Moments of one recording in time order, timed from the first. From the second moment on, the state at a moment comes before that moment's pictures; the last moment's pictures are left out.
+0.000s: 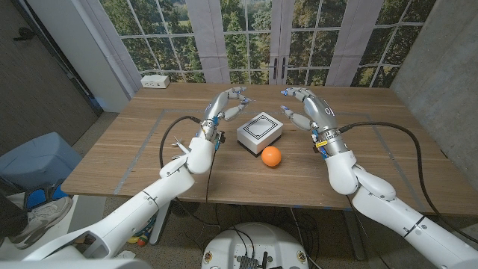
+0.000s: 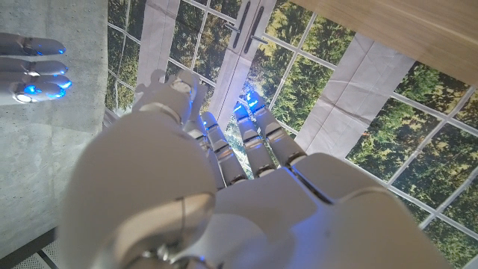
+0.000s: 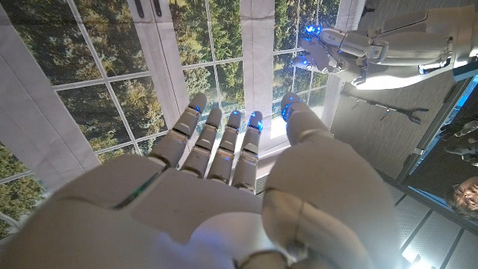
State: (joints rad) left arm 0.88 0.54 0.59 -1.67 0.33 -0.18 0.55; left_hand 1.09 0.08 0.40 -0.18 0.18 1.12 -0.04 0.18 0.18 0.59 -0.21 0.20 0.18 0.49 -0.04 0.20 0.18 0.42 -0.04 0.43 0.21; right arm -1.16 -0.72 -0.42 -1.95 -0.62 0.07 -0.63; right_hand 0.86 0.05 0.50 -0.19 0.22 0.56 -0.08 0.25 0.19 0.46 -0.08 0.30 0.31 0.25 -0.04 0.46 0.37 0.37 0.02 0.41 0.18
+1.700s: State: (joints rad) left arm 0.84 0.57 0.60 -1.73 0.25 -0.17 0.32; left_hand 1.09 0.07 0.35 -0.17 0.18 1.13 -0.05 0.18 0.18 0.49 -0.21 0.18 0.18 0.41 -0.04 0.18 0.18 0.36 -0.04 0.43 0.21; right arm -1.07 -0.71 -0.54 -1.92 -0.74 -0.01 -0.68; right_hand 0.92 0.06 0.42 -0.16 0.20 0.67 -0.09 0.26 0.19 0.56 -0.12 0.37 0.38 0.35 -0.05 0.58 0.46 0.41 0.01 0.43 0.19
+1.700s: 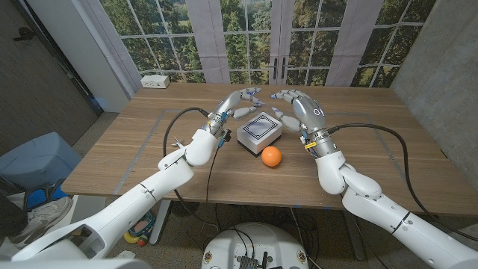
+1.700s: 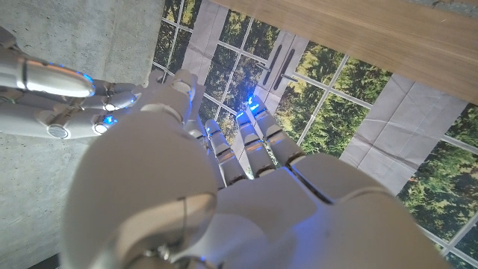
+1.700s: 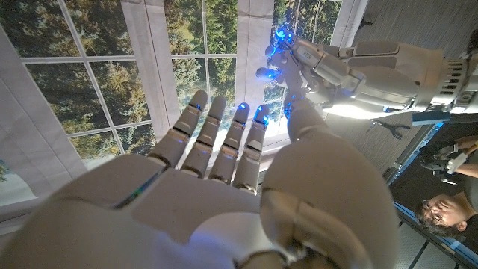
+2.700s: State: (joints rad) left arm 0.82 0.56 0.59 -1.72 0.06 -0.16 0.17; left_hand 1.09 0.07 0.34 -0.17 0.18 1.14 -0.04 0.18 0.19 0.49 -0.21 0.18 0.18 0.41 -0.04 0.18 0.18 0.36 -0.04 0.43 0.20; right arm -1.01 -0.65 -0.59 -1.81 -0.75 0.06 -0.82; right_hand 0.98 0.06 0.38 -0.17 0.19 0.77 -0.10 0.28 0.20 0.65 -0.14 0.43 0.44 0.44 -0.05 0.68 0.55 0.45 -0.02 0.46 0.19
